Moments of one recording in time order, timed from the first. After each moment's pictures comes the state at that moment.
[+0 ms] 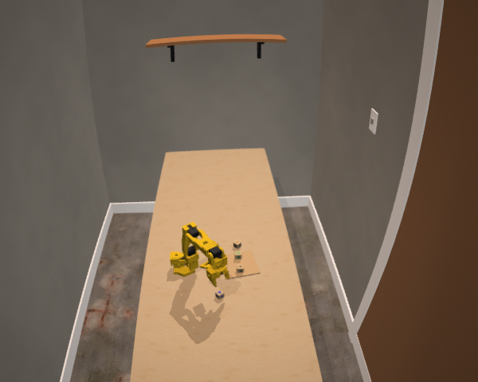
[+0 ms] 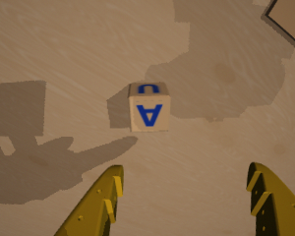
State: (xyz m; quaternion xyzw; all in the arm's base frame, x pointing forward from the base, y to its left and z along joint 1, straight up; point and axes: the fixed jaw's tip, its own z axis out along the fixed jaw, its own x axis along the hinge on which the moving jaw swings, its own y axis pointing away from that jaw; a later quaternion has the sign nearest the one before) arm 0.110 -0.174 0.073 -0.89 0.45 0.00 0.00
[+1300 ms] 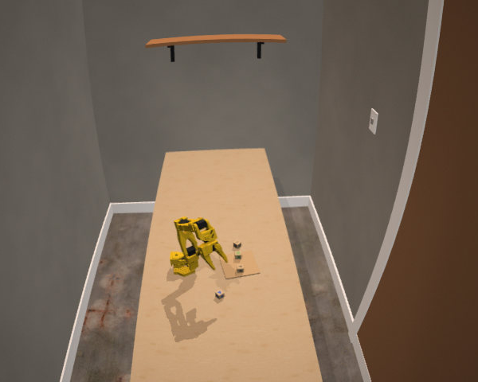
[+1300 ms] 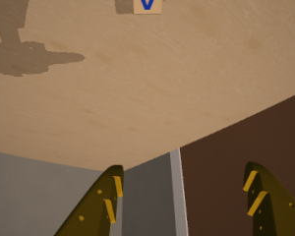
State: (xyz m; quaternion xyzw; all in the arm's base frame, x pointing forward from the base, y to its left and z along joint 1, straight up) arm 0.109 -0.174 0.165 -0.86 0.44 -0.22 -0.12
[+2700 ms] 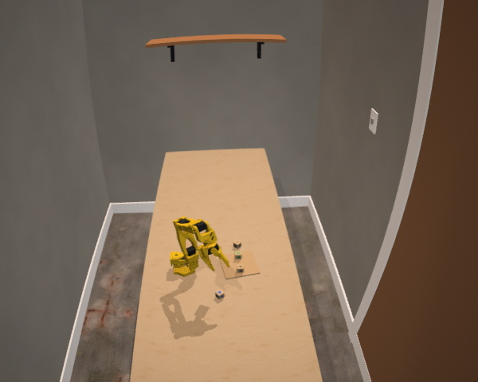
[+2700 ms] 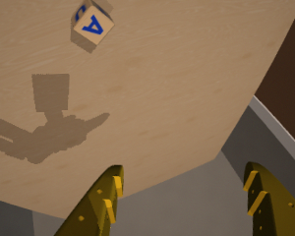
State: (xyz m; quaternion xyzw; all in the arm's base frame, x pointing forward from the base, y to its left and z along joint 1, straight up) arm 0.107 -0.166 0.151 -0.63 0.73 -0.25 -0.03
